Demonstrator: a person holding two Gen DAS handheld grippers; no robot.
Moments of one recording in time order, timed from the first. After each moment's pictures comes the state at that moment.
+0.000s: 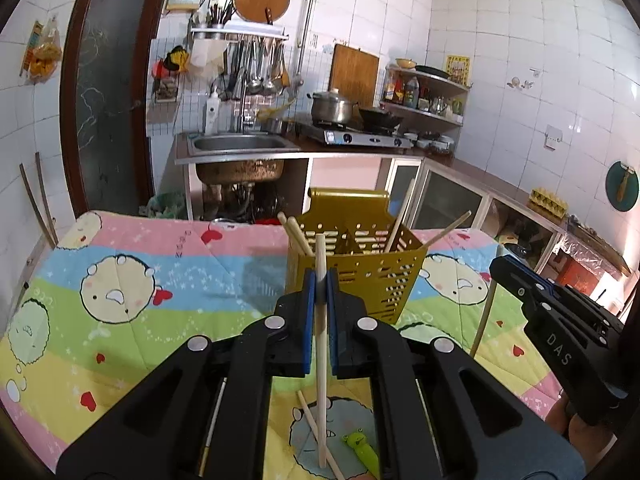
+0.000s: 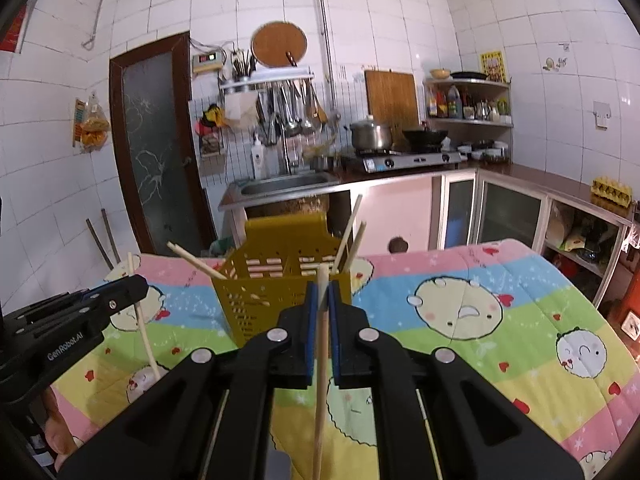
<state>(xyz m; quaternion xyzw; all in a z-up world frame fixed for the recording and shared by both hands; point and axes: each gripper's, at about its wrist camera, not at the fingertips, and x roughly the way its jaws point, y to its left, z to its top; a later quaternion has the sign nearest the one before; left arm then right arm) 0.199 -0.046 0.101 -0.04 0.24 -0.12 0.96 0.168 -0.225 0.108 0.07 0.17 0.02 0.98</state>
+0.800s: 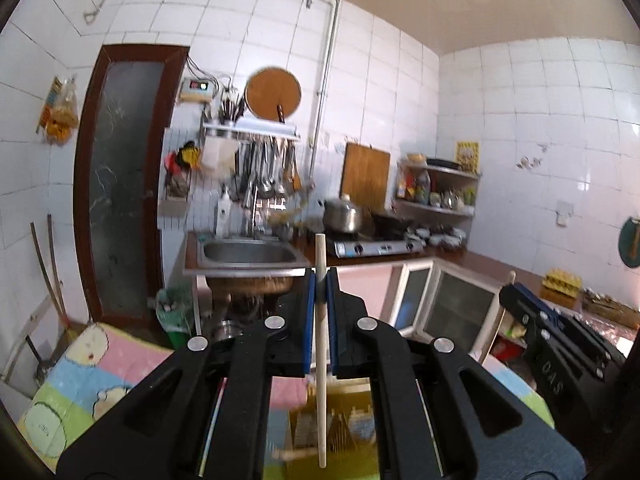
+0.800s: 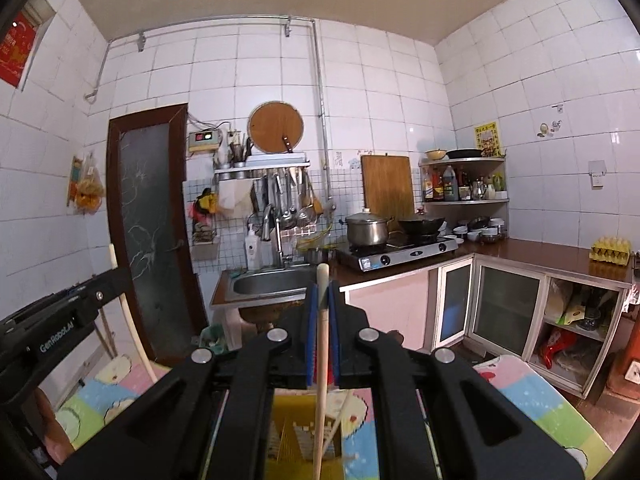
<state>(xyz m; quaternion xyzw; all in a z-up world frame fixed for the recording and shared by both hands) 0.261 -0.061 0.234 -0.06 0.07 -0.08 0.99 0.232 -0.236 0.238 0.06 0.03 -0.01 1.00</state>
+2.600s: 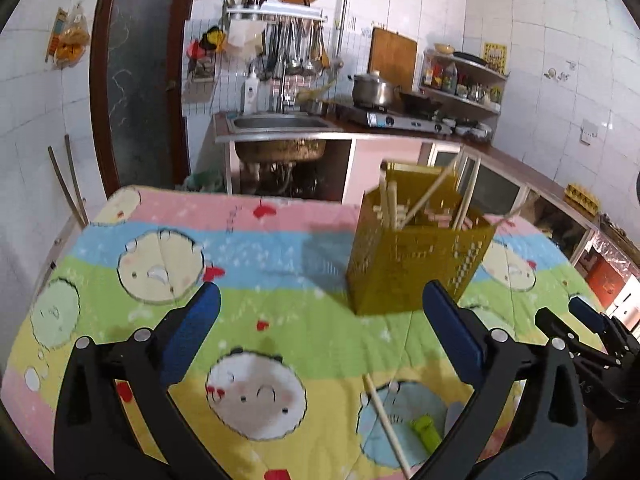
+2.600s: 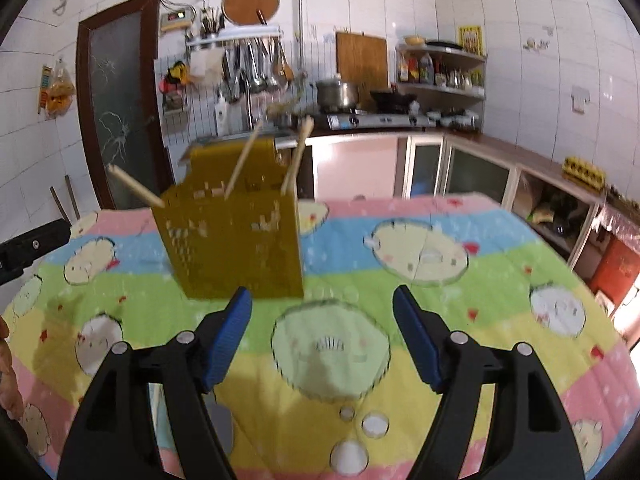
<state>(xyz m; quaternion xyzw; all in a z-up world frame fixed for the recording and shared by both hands) 0.211 0.004 0.070 -0.04 0.28 -0.06 0.96 0.171 -0.241 0.049 0.04 0.26 -0.05 0.96</state>
